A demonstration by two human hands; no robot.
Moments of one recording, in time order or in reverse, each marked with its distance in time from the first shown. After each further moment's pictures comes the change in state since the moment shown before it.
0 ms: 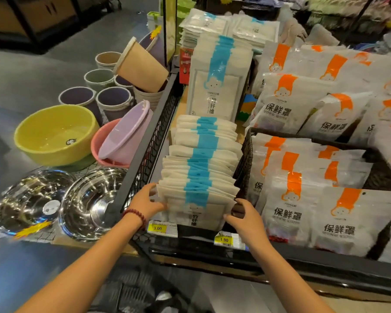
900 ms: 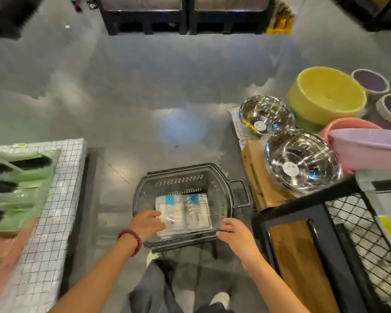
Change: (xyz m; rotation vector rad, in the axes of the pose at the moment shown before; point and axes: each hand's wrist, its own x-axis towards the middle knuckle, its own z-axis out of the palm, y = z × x) left_hand -0.491 -0.207 0.067 -0.780 0.913 -0.906; right_hand -0.246 0.078 0.207 -0.640 -1.228 -0.157
